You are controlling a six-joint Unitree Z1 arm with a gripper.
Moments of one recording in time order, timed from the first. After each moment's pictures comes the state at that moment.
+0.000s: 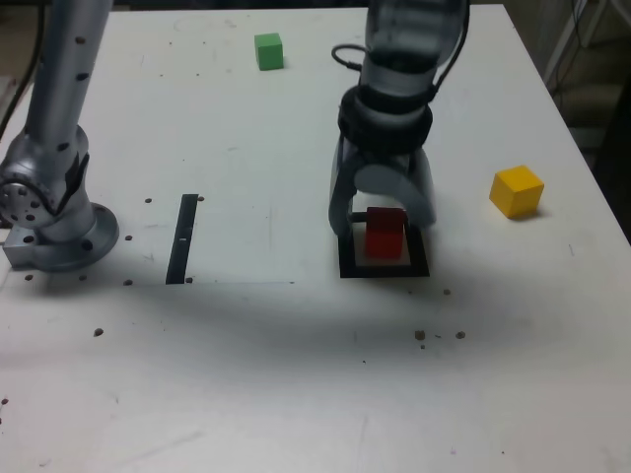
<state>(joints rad) -0.06 2.05 -1.47 1.14 0.08 0.02</state>
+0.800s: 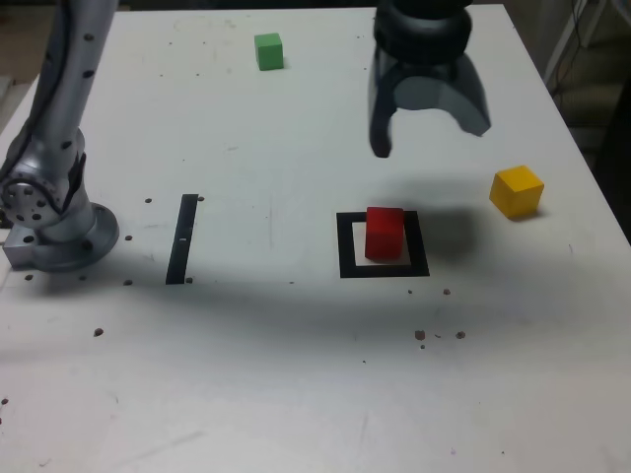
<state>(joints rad) 0.04 2.09 -1.85 1.38 0.16 0.08</state>
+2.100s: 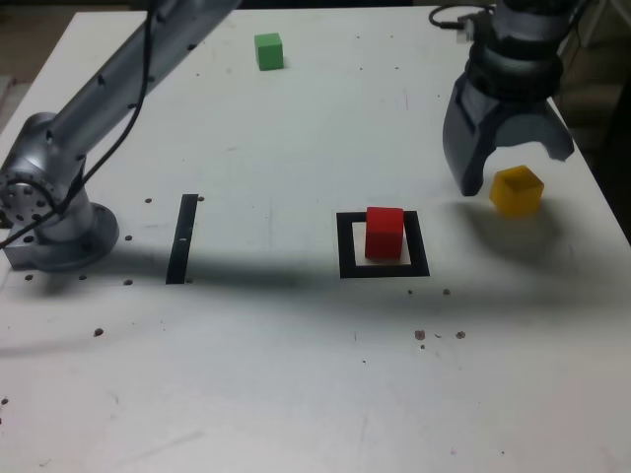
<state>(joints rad) 0.03 2.43 -2.34 1.53 0.09 -0.14</state>
